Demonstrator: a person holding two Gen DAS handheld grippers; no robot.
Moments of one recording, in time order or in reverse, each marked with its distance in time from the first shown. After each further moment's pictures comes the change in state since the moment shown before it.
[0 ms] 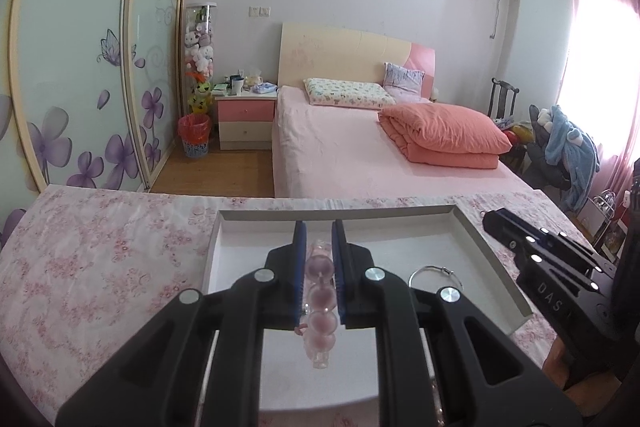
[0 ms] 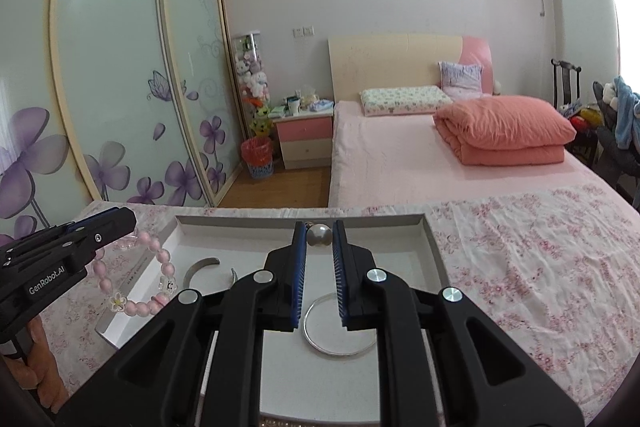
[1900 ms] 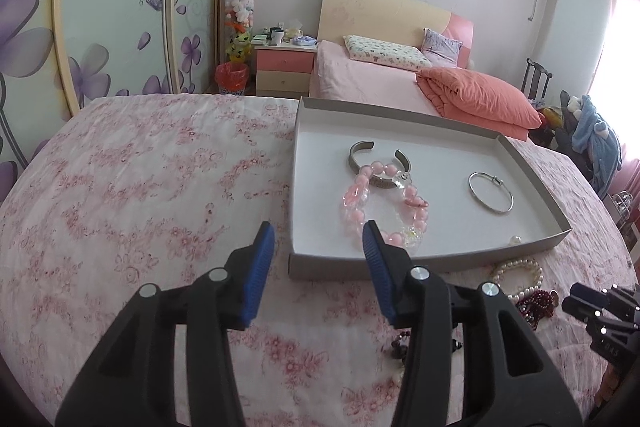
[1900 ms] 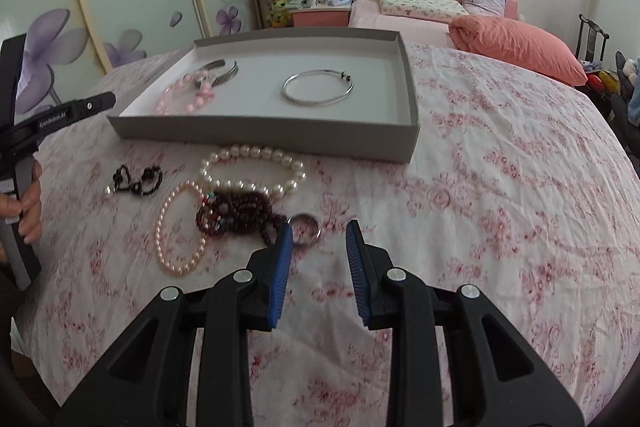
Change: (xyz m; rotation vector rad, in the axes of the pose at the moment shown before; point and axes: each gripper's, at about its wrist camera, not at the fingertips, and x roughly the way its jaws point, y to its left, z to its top) left arm -0.043 0.060 -0.087 -0.089 0.143 0.102; right arm -0.072 -0.043 -0.114 -0.111 0.376 0.047
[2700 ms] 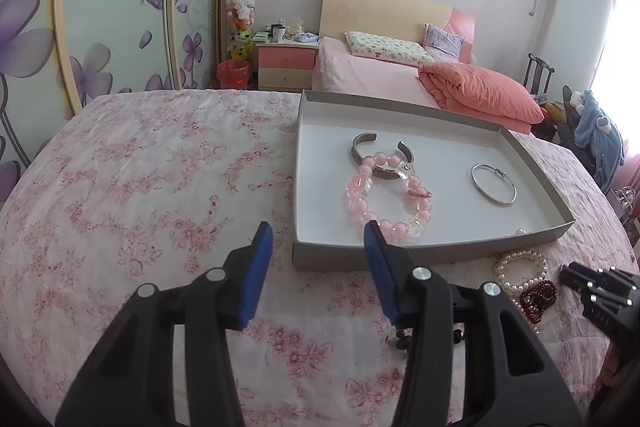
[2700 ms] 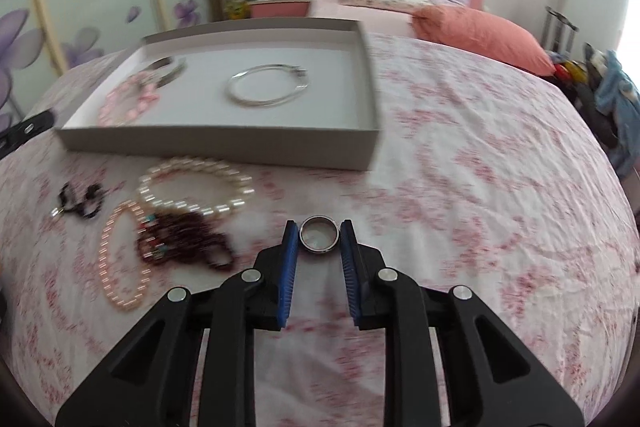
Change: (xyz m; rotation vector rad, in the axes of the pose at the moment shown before) left arm 0.001 -0.001 -0.005 0.007 0.014 0.013; right arm 0.019 -0.015 0.012 0.064 0.026 -0.174
